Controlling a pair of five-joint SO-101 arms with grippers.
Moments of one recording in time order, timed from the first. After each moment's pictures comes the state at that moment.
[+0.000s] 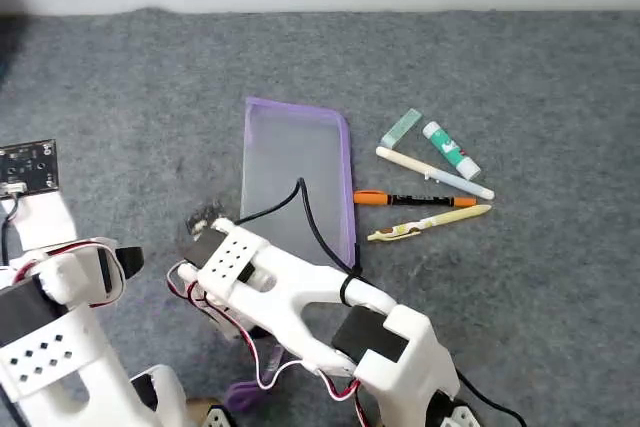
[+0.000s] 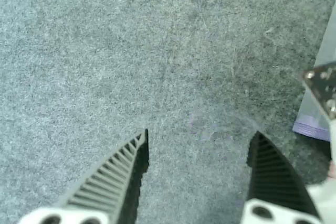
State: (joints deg) left arm -33.5 -52.6 36.2 94.0 -7.2; right arm -60.0 23.6 2.8 88.1 -26.2
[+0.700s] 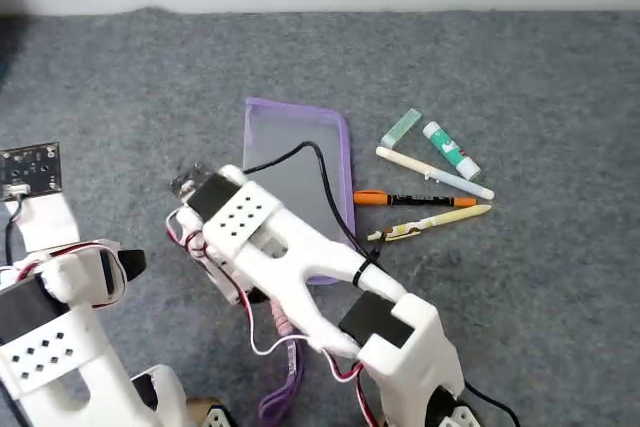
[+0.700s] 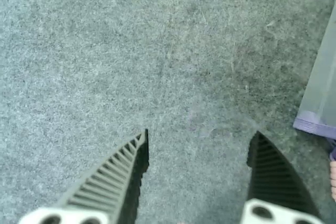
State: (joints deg) left arm -33.4 -52.6 37.9 93.5 -7.2; right arm -54.9 24.3 -16.2 100.1 -14.6
